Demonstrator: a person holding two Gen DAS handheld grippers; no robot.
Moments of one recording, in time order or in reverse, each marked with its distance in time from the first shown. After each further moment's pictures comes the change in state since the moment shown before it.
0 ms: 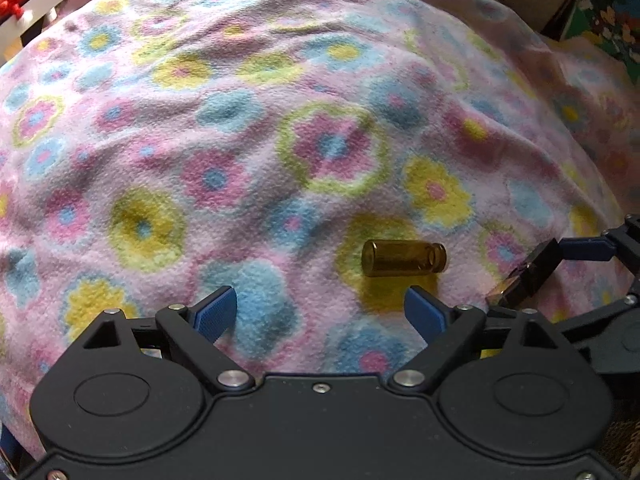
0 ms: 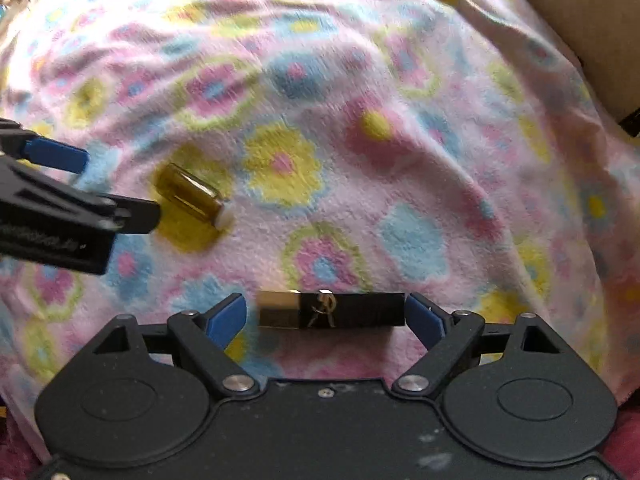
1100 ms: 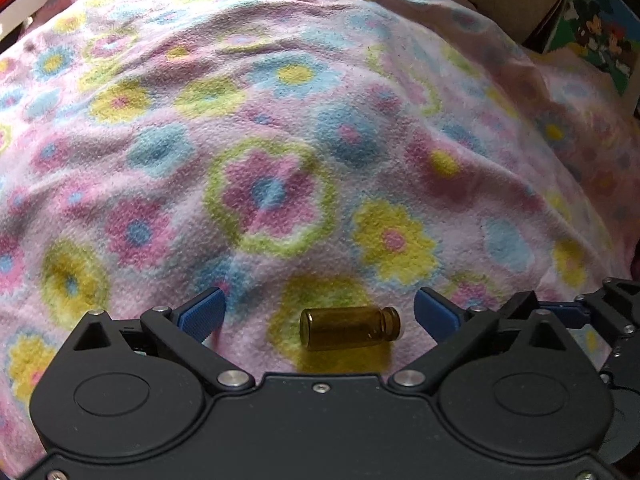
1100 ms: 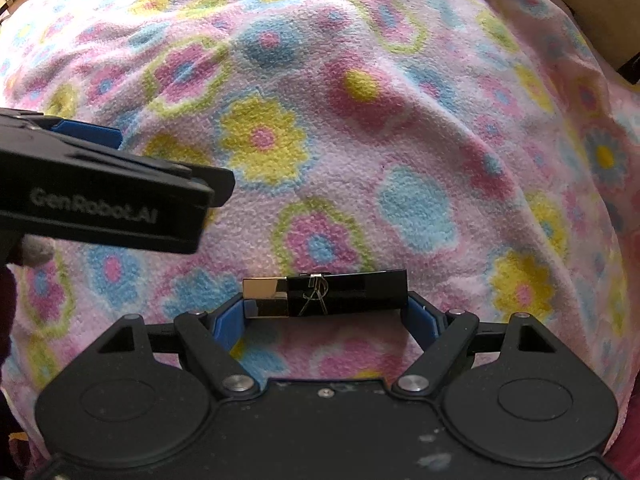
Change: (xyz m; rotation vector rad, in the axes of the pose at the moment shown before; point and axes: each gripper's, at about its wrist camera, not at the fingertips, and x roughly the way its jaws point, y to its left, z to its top) left arm 0.032 -0.028 0.019 0.006 -0.047 -0.059; right arm 0.016 -0.010 0.000 0.113 0.032 0.032
